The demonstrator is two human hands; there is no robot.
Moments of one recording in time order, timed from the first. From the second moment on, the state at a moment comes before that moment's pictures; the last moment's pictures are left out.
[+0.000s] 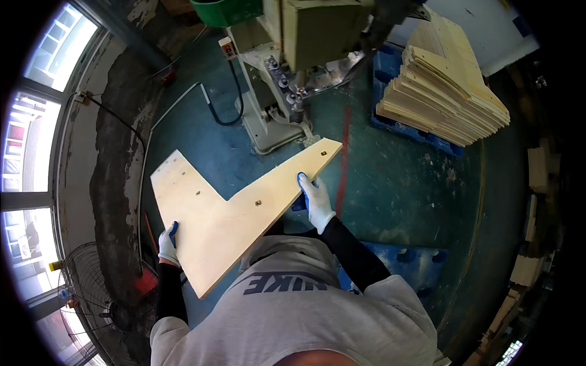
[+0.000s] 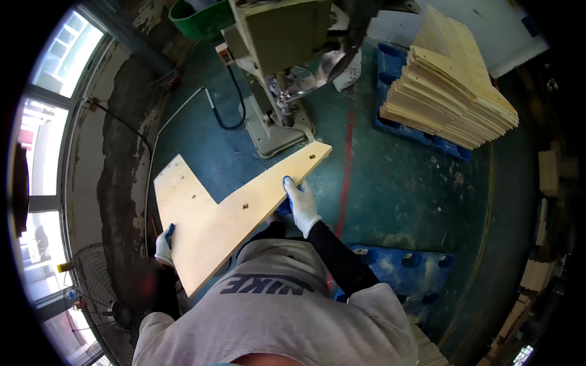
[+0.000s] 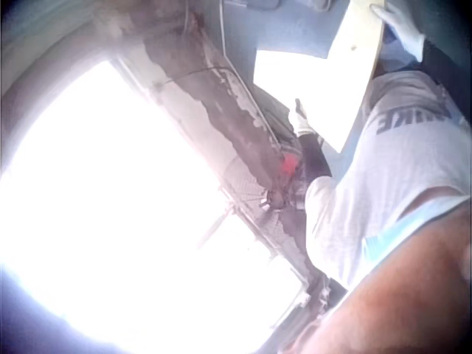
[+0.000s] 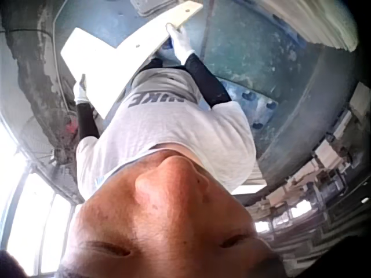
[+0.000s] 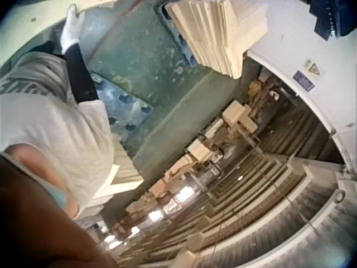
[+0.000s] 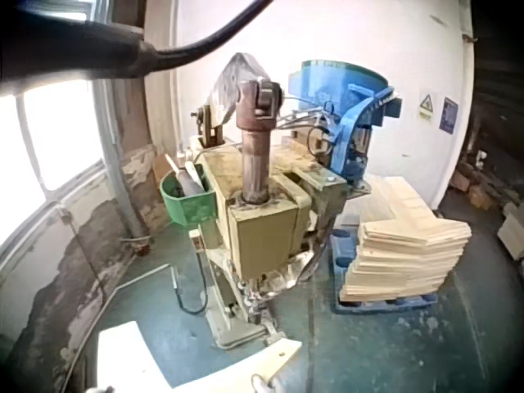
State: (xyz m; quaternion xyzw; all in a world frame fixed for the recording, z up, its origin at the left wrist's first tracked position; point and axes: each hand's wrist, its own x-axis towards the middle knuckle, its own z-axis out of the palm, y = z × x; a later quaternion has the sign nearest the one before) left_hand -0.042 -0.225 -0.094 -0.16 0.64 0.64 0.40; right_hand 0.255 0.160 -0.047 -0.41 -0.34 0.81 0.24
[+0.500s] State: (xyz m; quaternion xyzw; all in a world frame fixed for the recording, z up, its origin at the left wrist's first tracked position) left_hand 0.433 0.310 -0.059 0.21 0.43 0.72 0.51; right_hand 0.856 0.287 0.032 -0.57 -0.29 0.46 0.62
